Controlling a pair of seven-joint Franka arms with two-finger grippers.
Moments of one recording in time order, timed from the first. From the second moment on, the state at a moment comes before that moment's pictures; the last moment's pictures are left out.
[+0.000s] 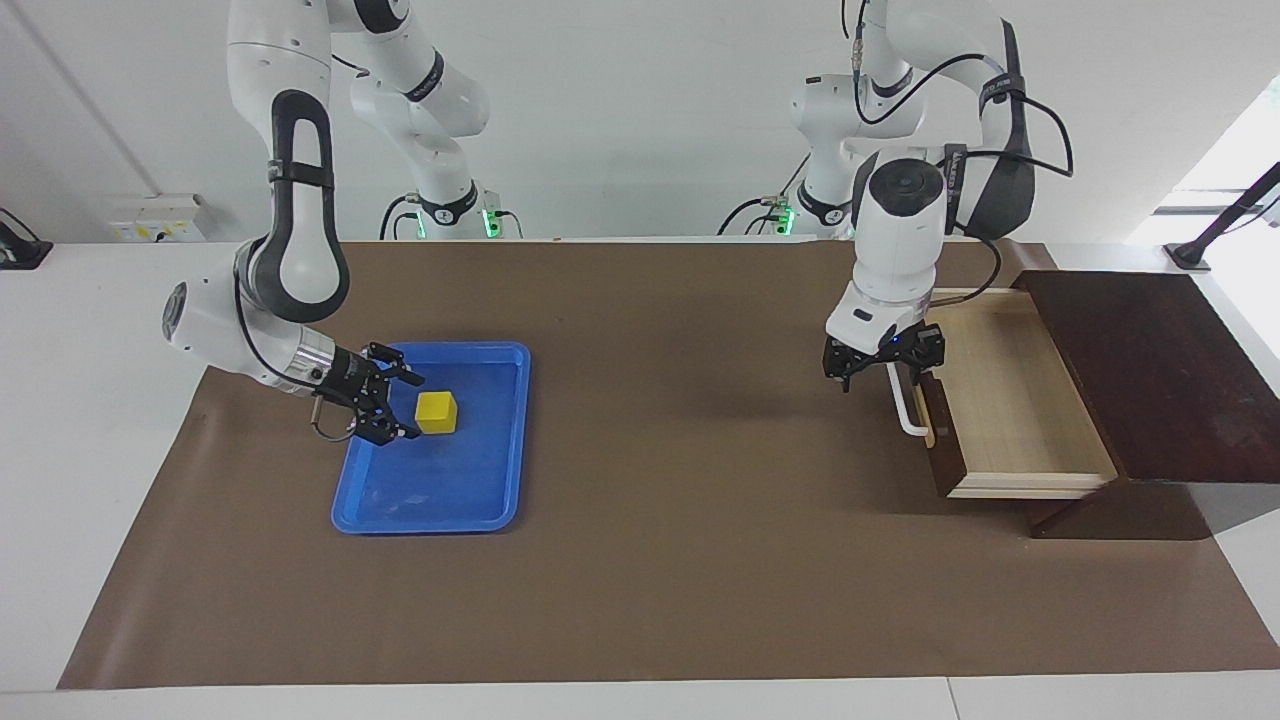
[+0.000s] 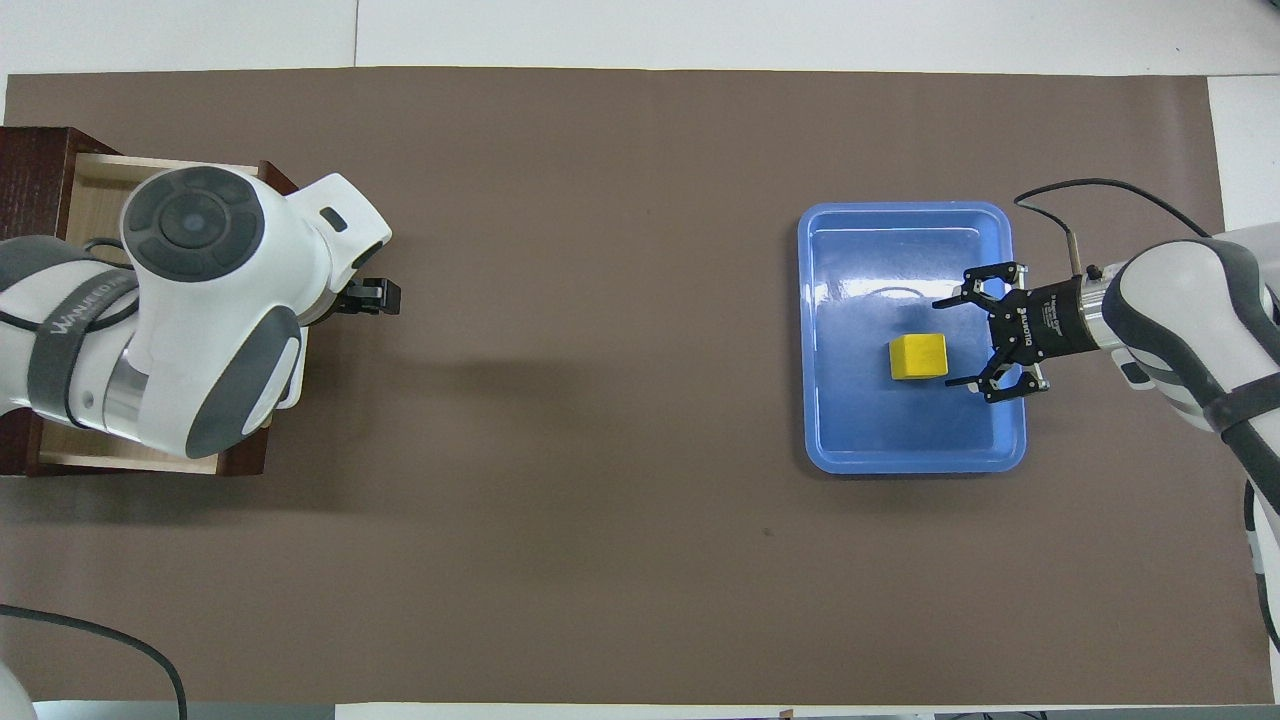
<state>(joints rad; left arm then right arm) -0.18 0.12 -0.16 -1.83 0.24 1.97 -0.34 -0.17 0.29 0.02 -2.02 0.69 2.02 0.96</state>
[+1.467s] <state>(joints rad) -0.36 0.06 -0.17 -1.79 0.04 1.83 -1.82 -0.16 0.30 0.02 -2.05 0.72 2.04 0.91</state>
